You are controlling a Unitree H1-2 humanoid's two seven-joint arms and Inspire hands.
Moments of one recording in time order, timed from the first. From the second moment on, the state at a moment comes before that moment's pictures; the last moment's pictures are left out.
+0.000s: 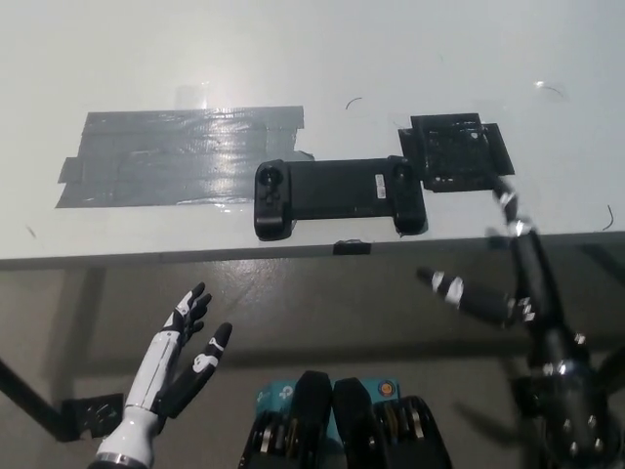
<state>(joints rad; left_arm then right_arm) -0.04 0.16 -0.08 0.00 0.15 -0.03 -0.03 -0.31 -0.08 0.05 -0.01 -0.28 -0.16 -0.08</state>
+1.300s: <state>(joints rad) -0.06 0.15 -0.08 0.00 0.16 -0.04 -0.03 -0.78 -0.02 -0.02 0.85 -0.21 -0.08 -0.14</state>
